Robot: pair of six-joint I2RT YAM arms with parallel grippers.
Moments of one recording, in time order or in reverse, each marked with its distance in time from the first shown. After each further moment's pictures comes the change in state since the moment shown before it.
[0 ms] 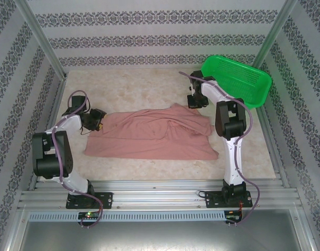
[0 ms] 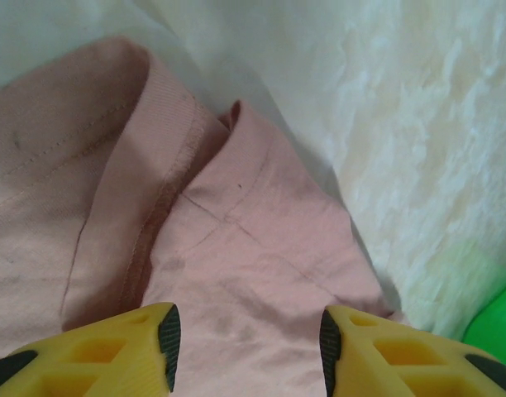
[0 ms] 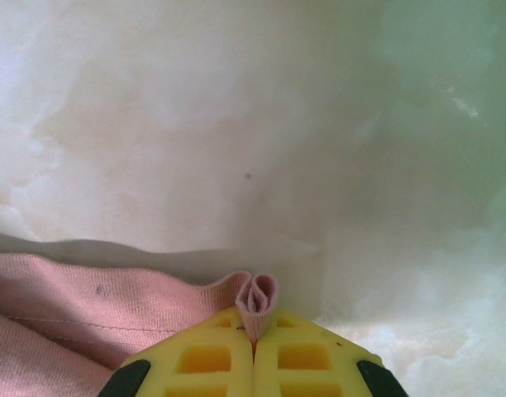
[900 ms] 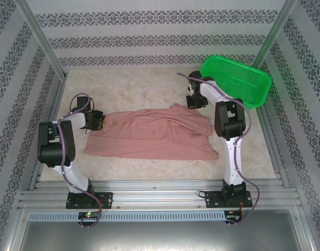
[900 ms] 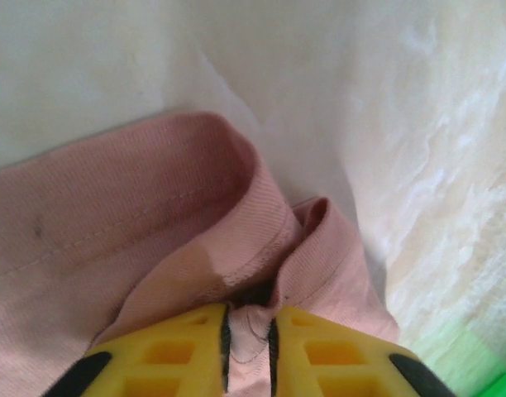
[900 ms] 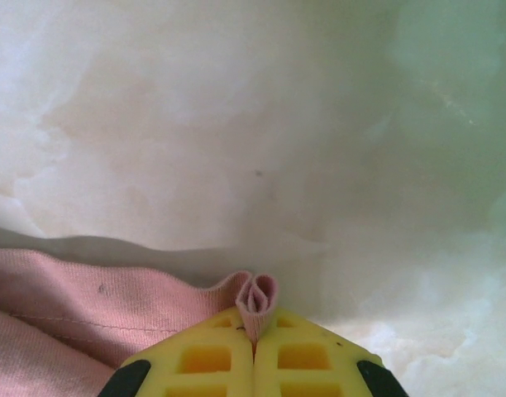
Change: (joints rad) left arm -0.020 0.146 0.026 0.090 -0.084 -0.159; right arm 0.018 0.000 0.000 -0.004 0.027 -0.027
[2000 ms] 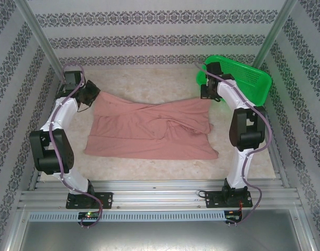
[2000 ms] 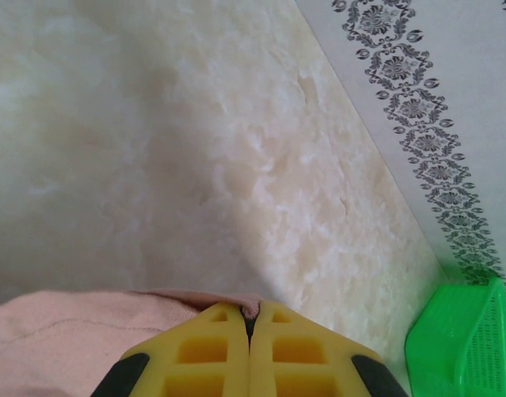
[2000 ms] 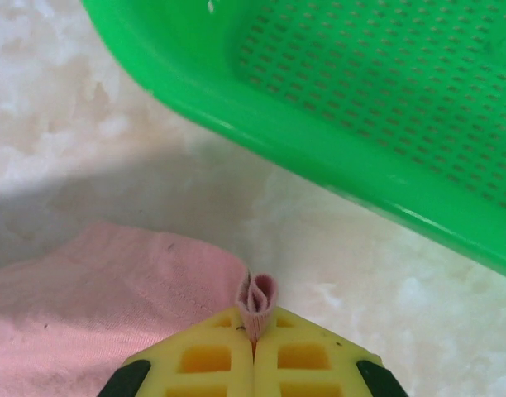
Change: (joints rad) left arm 0.003 -0.095 0.378 -0.174 0.013 0.357; right arm -0.106 -0.324 -0.214 0.177 0.059 0.072
